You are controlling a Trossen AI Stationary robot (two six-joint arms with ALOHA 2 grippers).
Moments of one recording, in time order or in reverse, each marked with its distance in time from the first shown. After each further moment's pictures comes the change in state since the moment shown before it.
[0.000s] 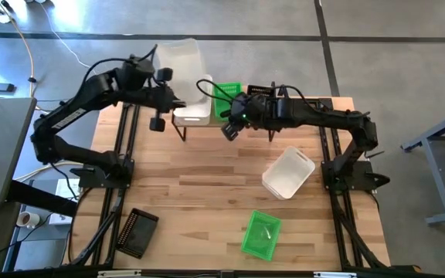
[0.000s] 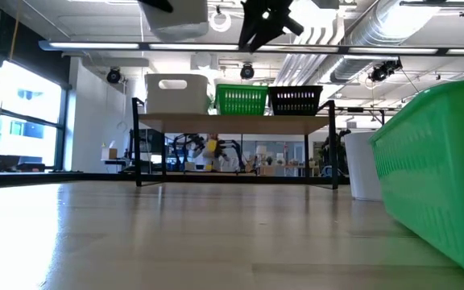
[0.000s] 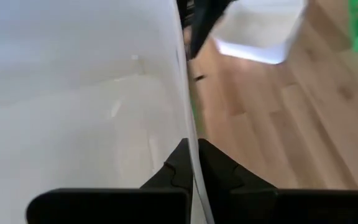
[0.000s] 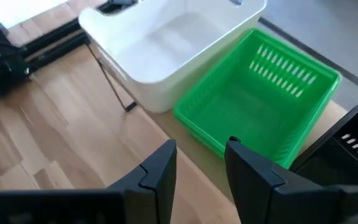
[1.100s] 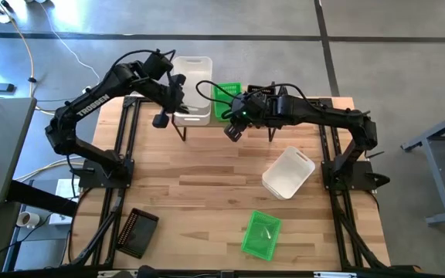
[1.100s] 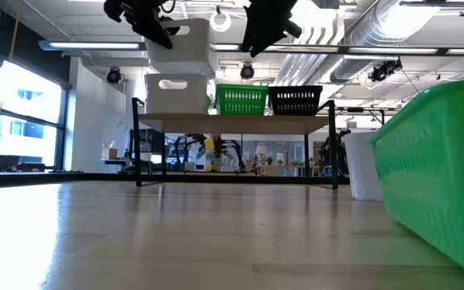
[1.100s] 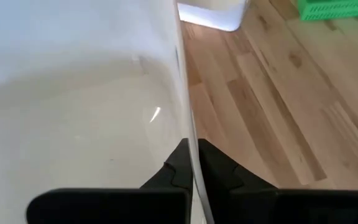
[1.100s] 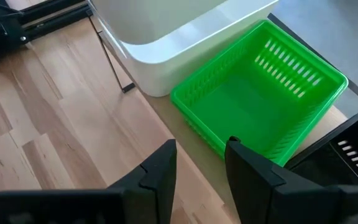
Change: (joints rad) left arm 0.175 0.179 0.000 -0.148 0.251 0.177; right arm -0.028 0.001 0.000 -0.035 -0.057 -0.118
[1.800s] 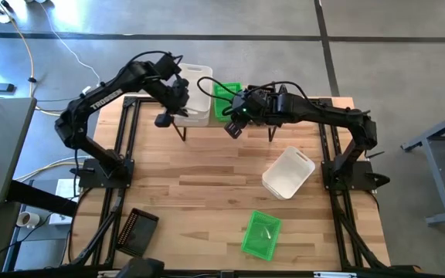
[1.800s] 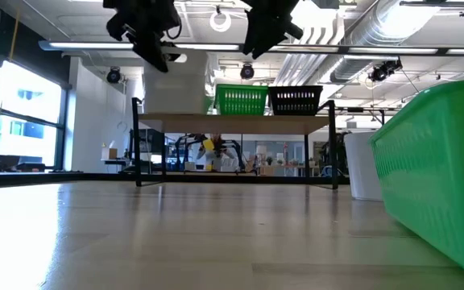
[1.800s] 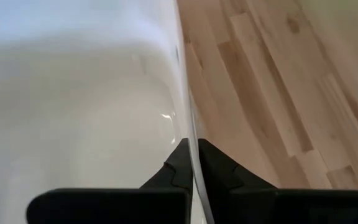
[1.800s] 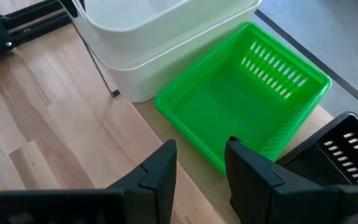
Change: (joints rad) left arm 0.033 0.113 0.001 -0.088 -0.030 0.041; right arm -0.020 0.000 0.000 0.002 0.014 0.002
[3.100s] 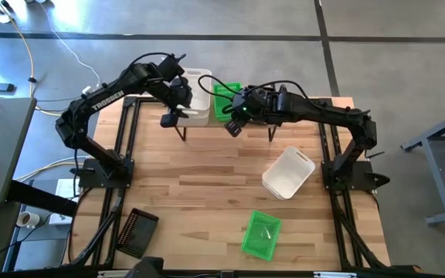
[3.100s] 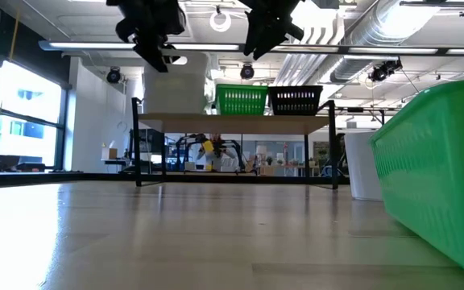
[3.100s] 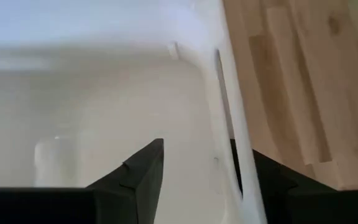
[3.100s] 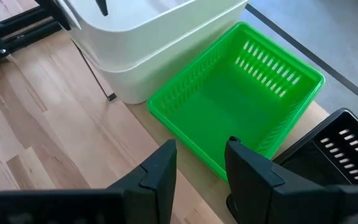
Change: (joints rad) left arm -0.042 0.004 0.000 0.049 -0.136 -0.168; right arm -0.013 0.000 0.000 0.000 0.008 0.026
